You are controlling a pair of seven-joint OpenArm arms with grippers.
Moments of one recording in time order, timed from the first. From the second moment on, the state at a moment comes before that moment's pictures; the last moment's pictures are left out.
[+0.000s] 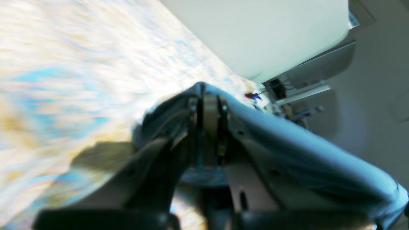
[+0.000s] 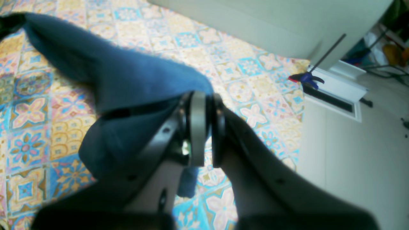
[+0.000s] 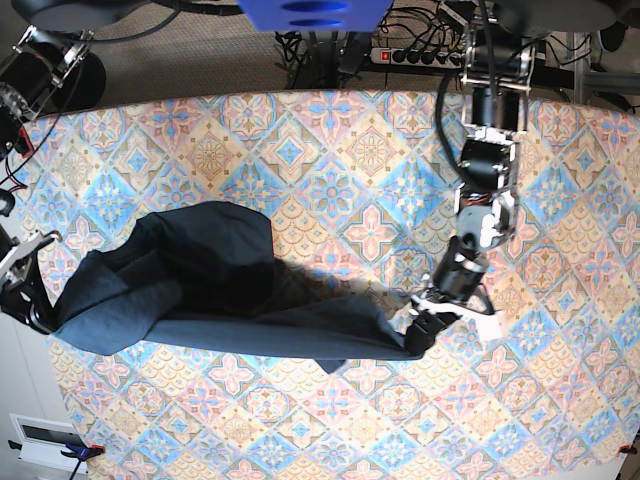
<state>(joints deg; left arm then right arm) -10.8 -9.9 3.4 81.3 -63.5 -9.3 16.5 7.0 34.3 39.4 108.1 57.5 41.5 -66.5</state>
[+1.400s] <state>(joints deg) 17.0 -38.3 -5.9 104.7 -56.3 -10.5 33.5 13.0 21.5 17.7 74.3 39.7 41.1 -59.3</state>
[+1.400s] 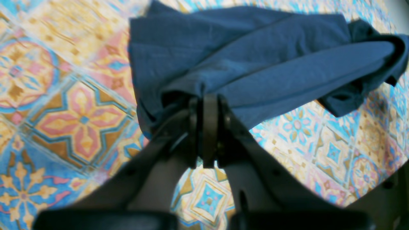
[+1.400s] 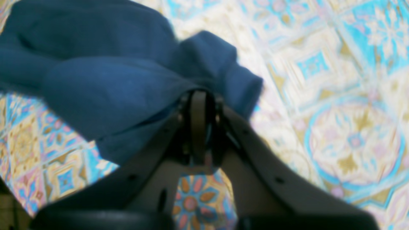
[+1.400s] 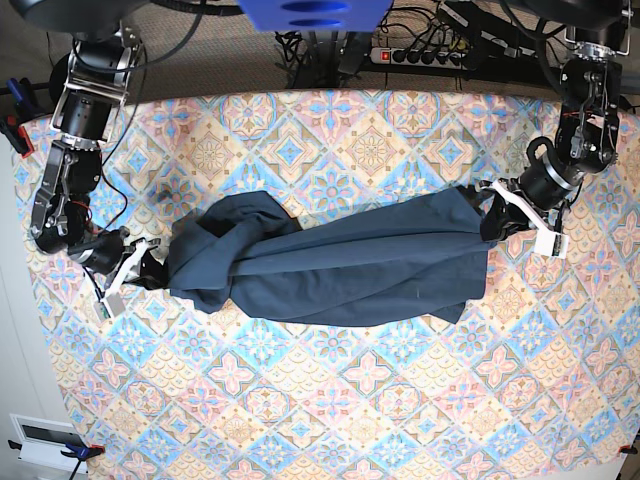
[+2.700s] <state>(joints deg) 19.4 -26.3 -6.5 95.6 -51.3 -10.5 49.8 -0.5 22.0 17.8 86.0 41.3 40.9 -52.3</state>
